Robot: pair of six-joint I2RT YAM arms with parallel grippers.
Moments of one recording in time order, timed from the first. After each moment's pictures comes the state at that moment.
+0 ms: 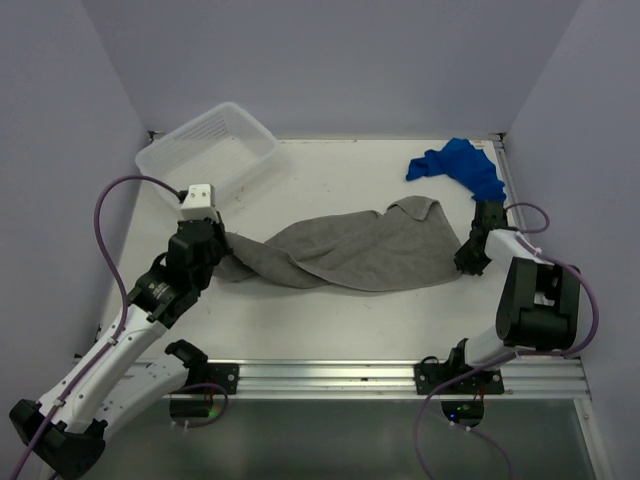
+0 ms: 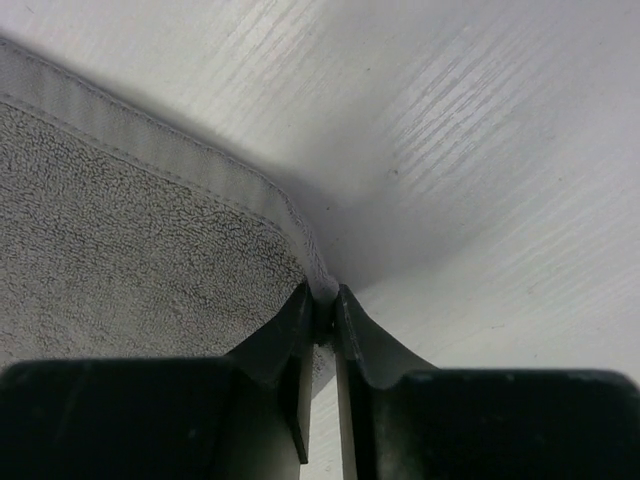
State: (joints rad) left arm -0.54 0.76 0.79 -0.41 -0.53 -0.30; right arm -0.18 1.53 0.82 -0.49 0.18 0.61
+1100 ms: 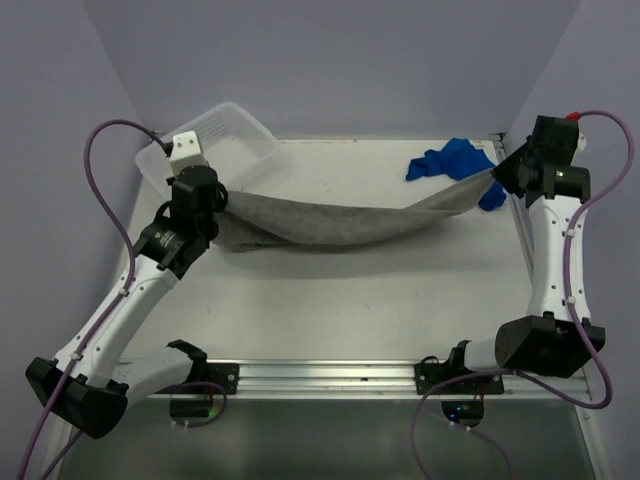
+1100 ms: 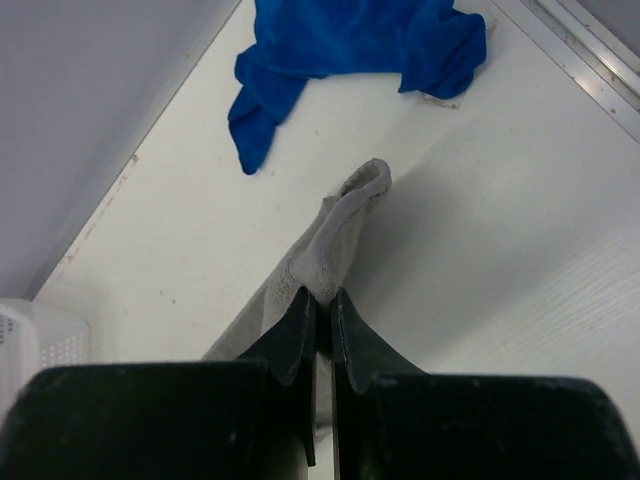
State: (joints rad) left arm -0.47 1.04 1.10 -0.44 -0.70 -0.33; right arm -0.19 1.36 1.55 -0.88 0.11 0.66
